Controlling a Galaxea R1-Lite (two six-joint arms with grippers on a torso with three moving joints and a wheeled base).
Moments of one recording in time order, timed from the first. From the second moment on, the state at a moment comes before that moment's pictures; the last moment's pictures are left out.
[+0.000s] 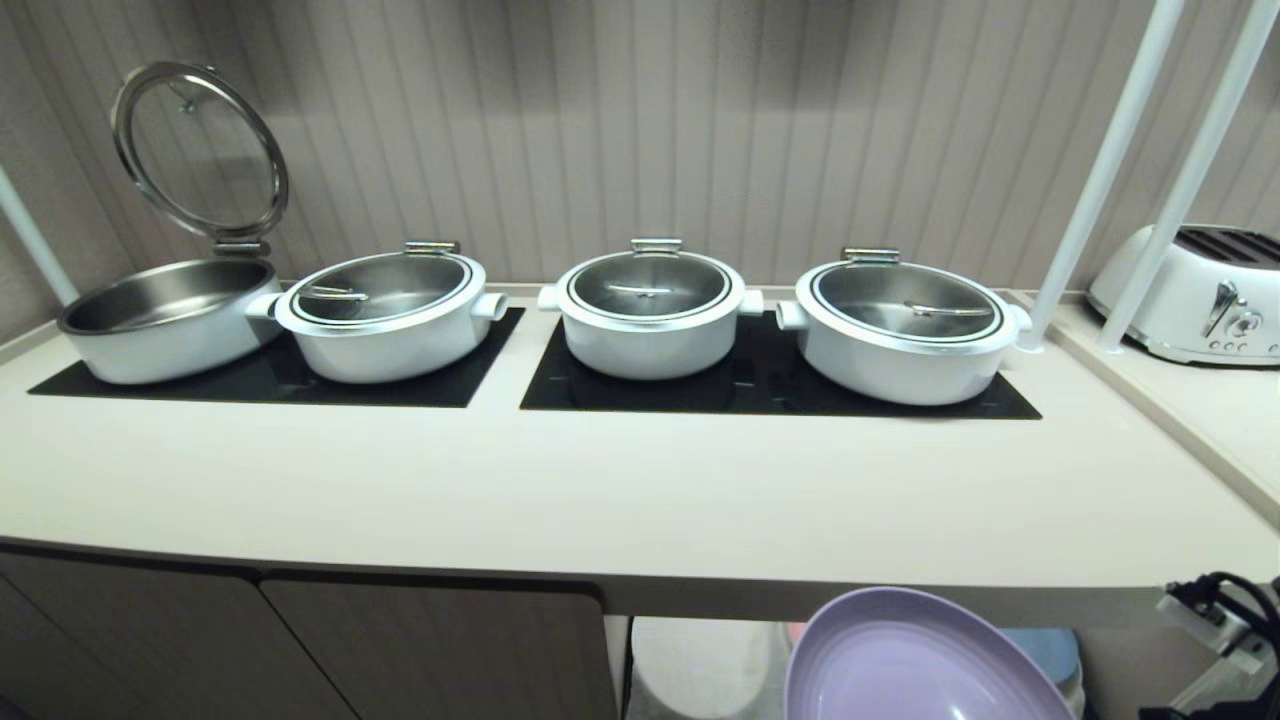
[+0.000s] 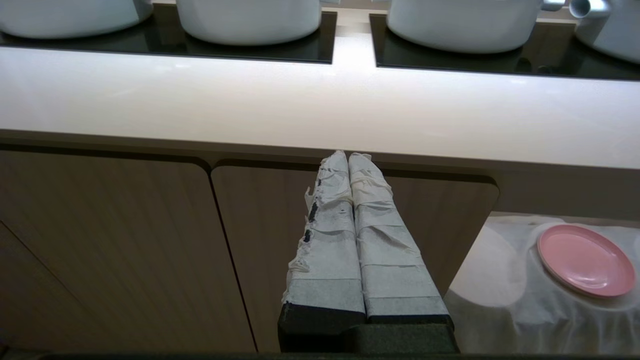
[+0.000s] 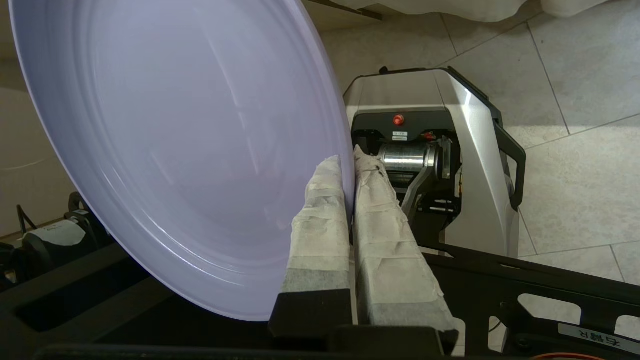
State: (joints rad) left arm 0.00 0.00 0.00 0.00 0.01 -0.04; right arm 0.24 1.19 -0.33 0.12 0.33 0.55
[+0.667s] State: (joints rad) left arm 0.00 0.00 0.00 0.00 0.01 -0.04; right arm 0.20 1.19 -0.32 0.12 0.33 0.55
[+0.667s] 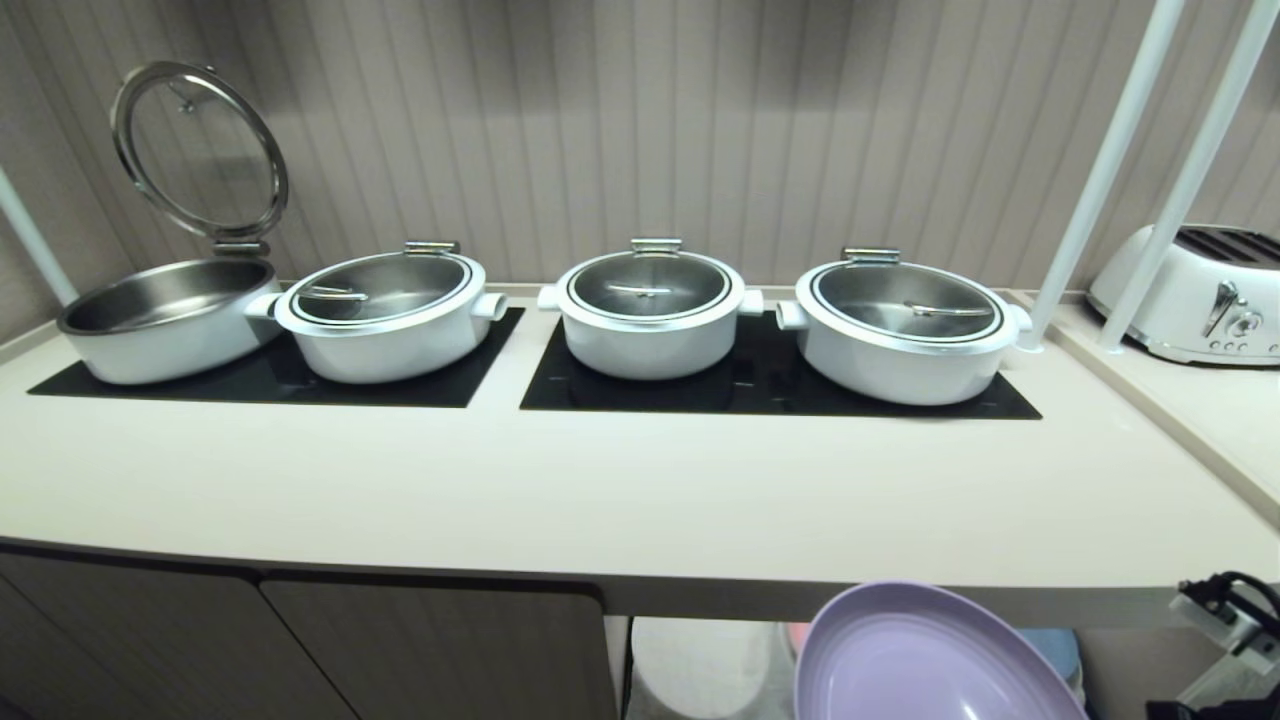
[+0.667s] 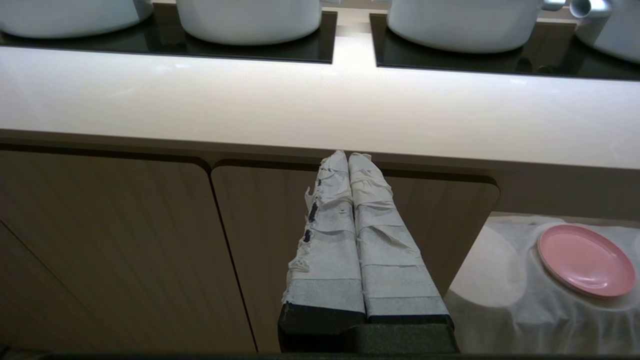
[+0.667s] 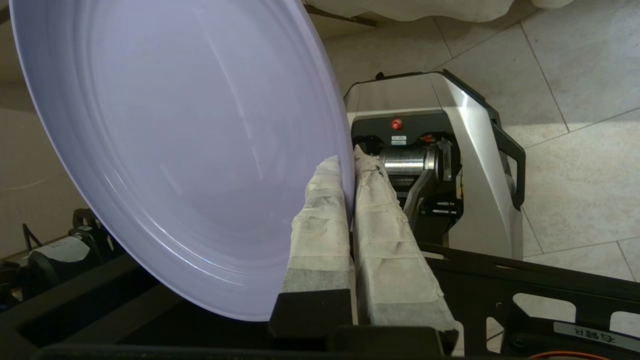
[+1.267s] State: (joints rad) left arm 0.00 0.00 0.00 0.00 0.01 -0.04; right arm 0.12 1.18 -0.33 0.17 0.32 0.55
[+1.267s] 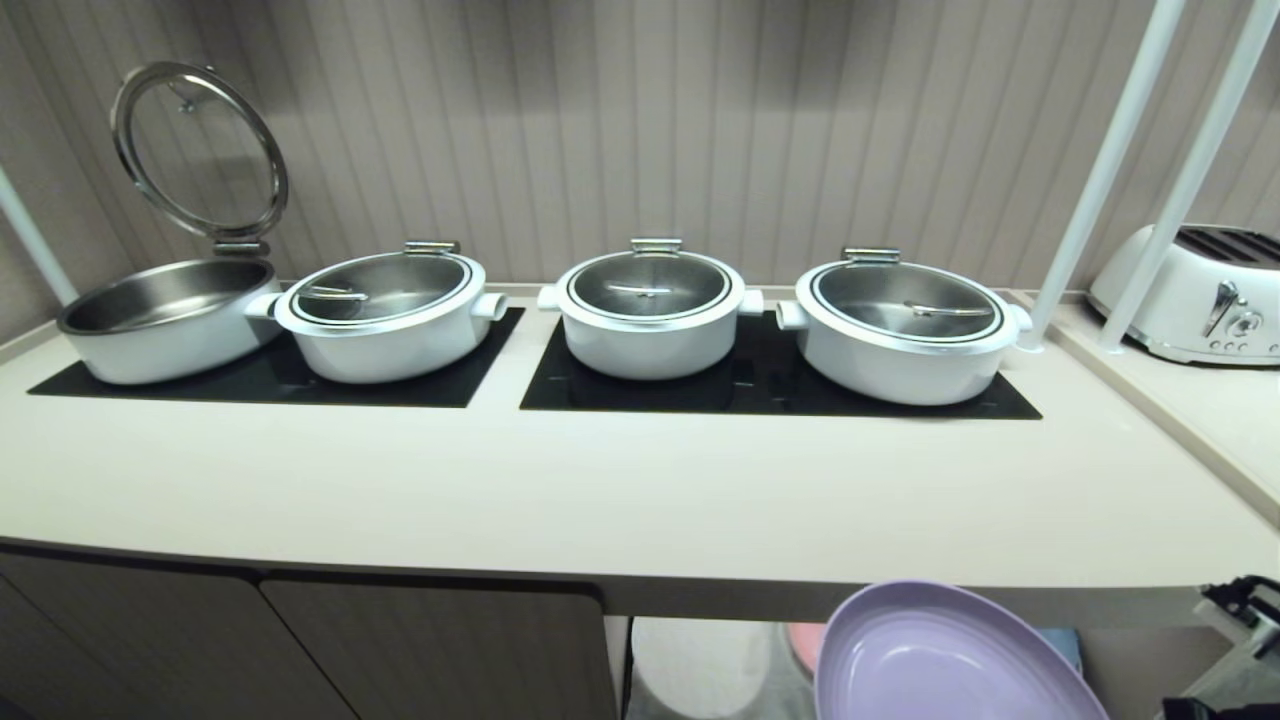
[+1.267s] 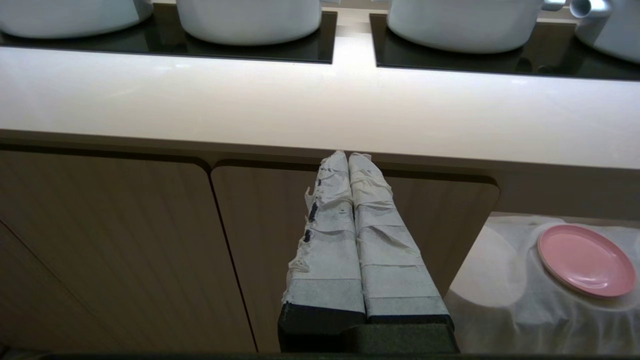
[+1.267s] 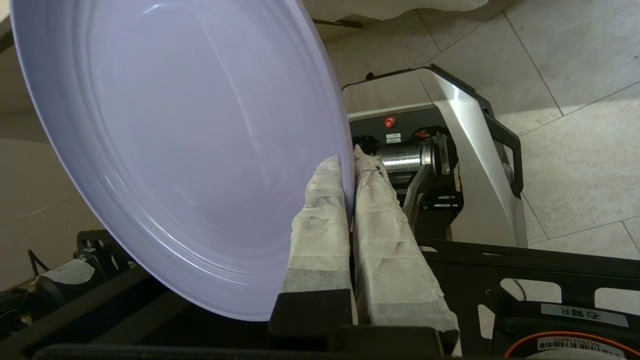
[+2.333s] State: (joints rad) left arm 0.00 0.00 0.00 0.00 0.01 -0.04; right arm 0.11 1.16 -0.33 0.18 0.32 0.55
